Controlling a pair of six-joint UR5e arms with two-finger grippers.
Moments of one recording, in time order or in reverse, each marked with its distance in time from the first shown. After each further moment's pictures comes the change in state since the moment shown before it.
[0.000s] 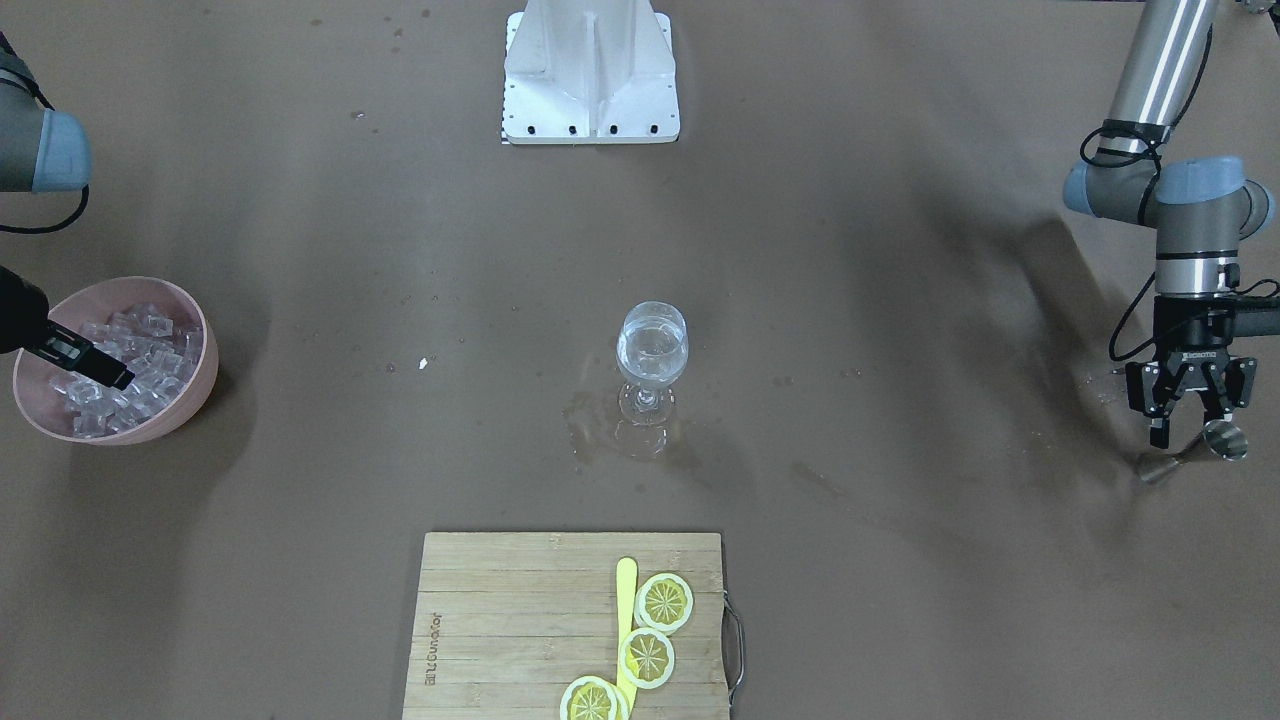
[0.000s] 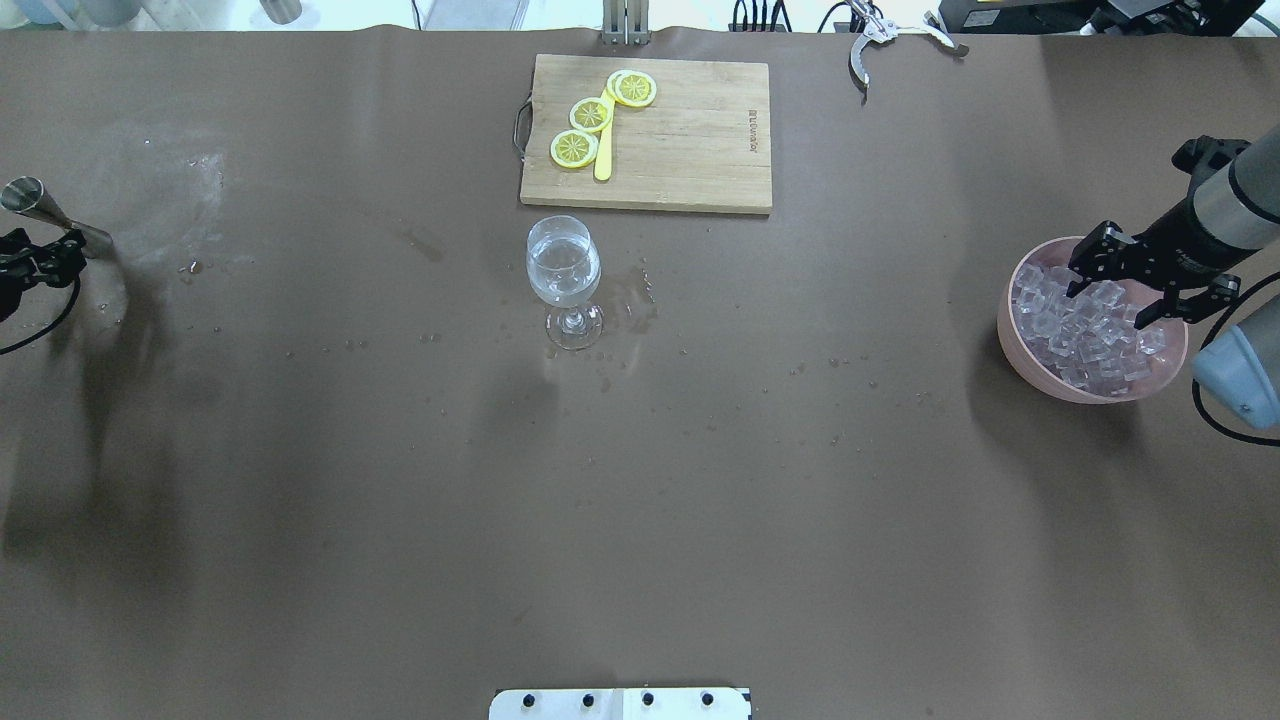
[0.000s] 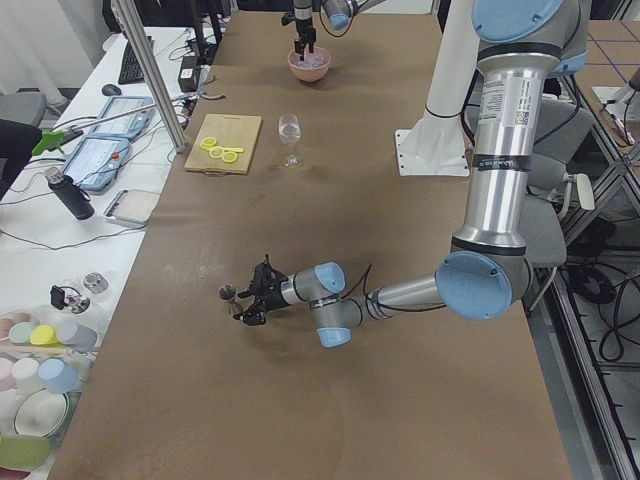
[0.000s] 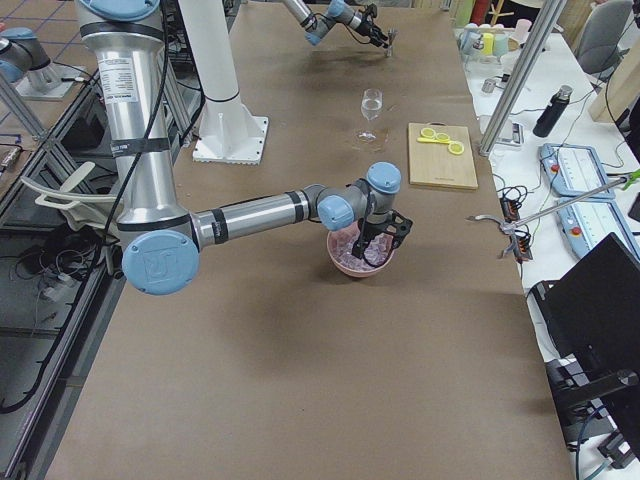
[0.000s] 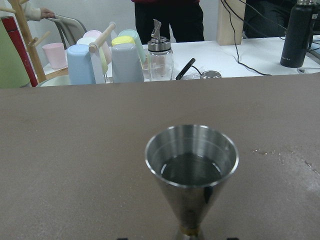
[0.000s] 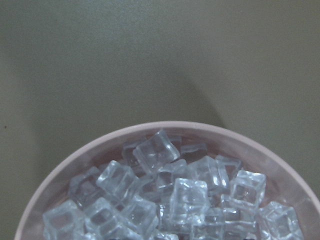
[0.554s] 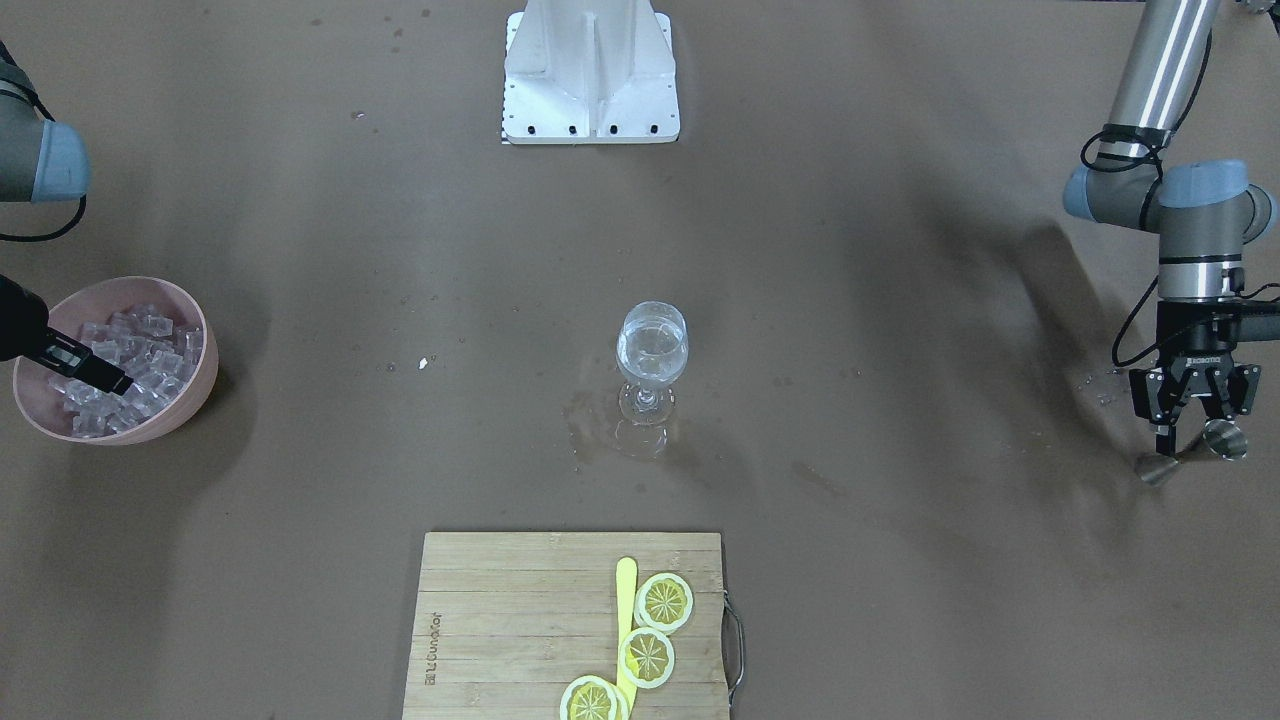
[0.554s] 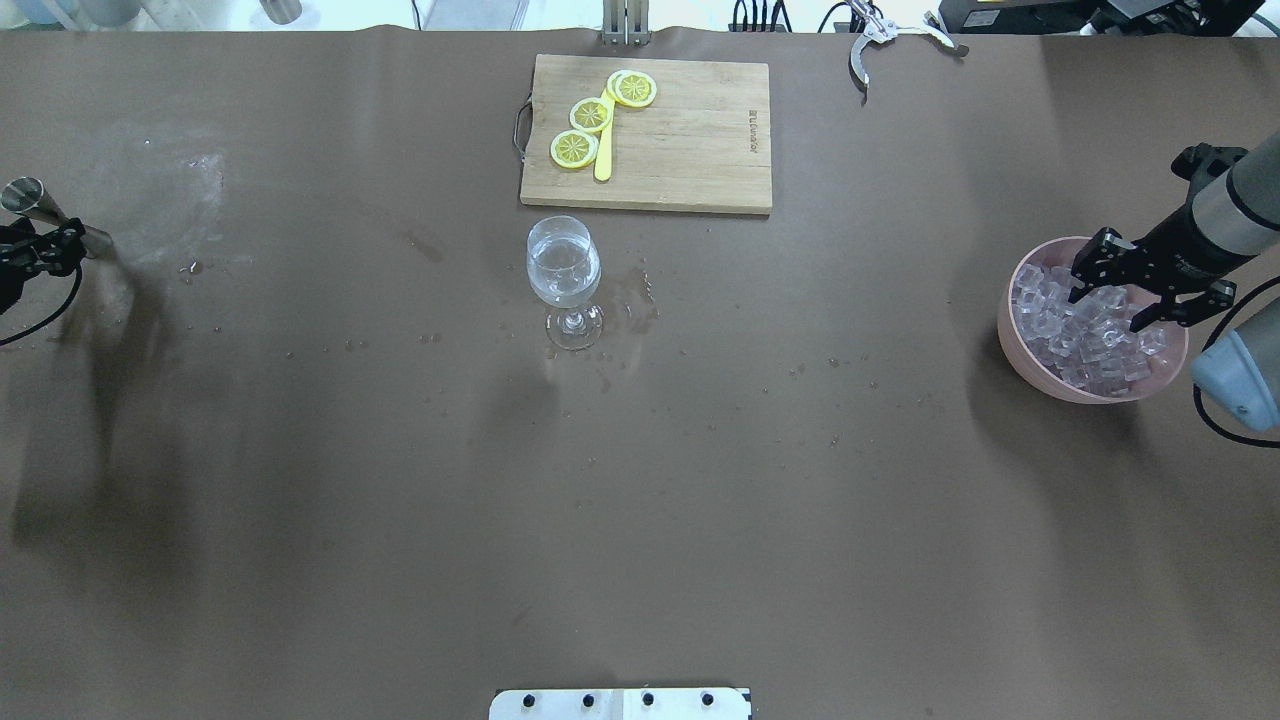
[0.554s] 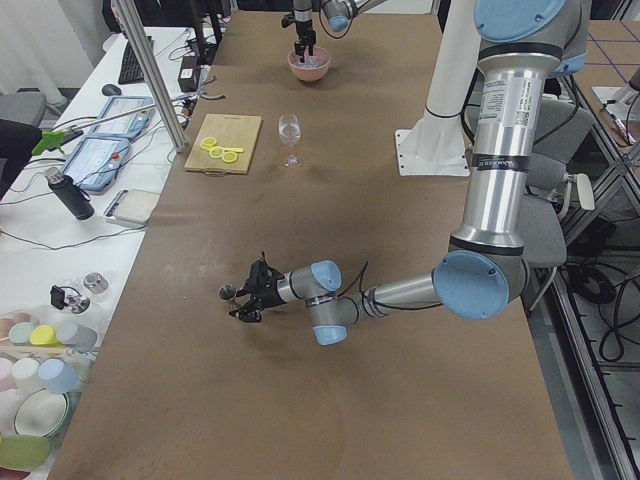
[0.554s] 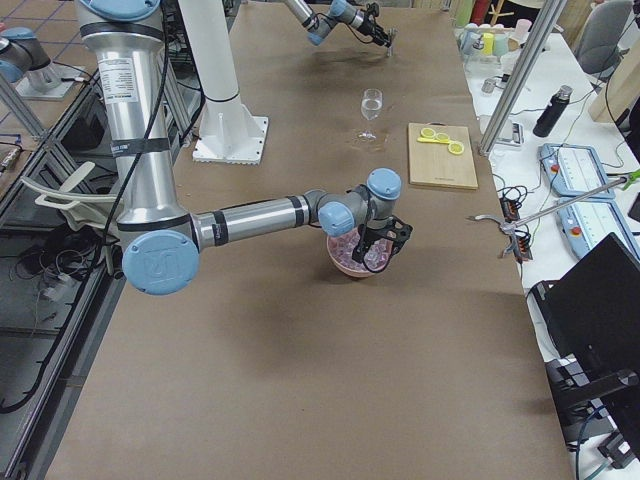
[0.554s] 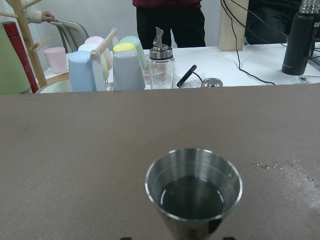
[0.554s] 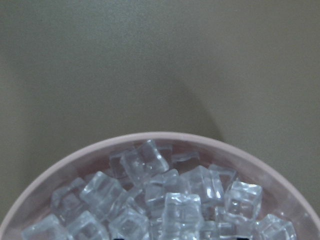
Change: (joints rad) left arm -0.009 -0.016 0.005 0.003 0.002 0.000; right arm -0.002 -0.001 -0.039 0.049 0.002 0.003
